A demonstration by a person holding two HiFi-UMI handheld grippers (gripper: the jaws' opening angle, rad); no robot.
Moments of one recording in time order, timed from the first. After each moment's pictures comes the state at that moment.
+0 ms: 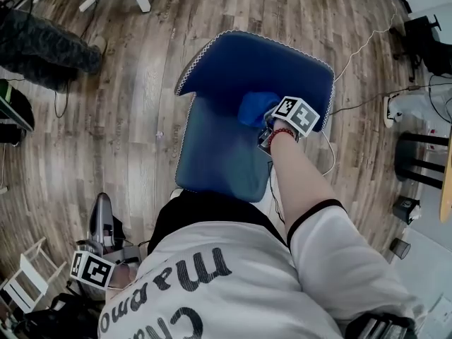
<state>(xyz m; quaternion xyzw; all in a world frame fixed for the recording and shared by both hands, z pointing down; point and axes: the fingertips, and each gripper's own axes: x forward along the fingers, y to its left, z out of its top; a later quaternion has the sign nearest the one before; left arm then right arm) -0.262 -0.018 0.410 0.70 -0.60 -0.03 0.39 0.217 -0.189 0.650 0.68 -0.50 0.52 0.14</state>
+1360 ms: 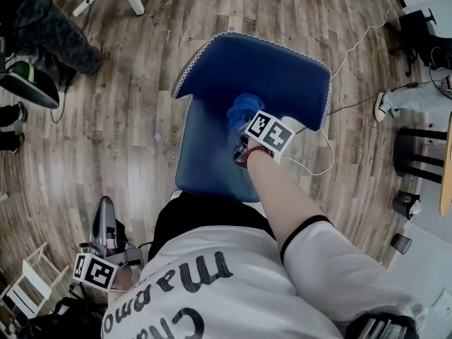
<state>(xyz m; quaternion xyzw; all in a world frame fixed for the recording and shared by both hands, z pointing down) -0.252 -0.019 0.416 0.71 -0.58 -0.02 0.40 0.150 -0.169 0.639 0.66 -0.55 0.50 0.11</state>
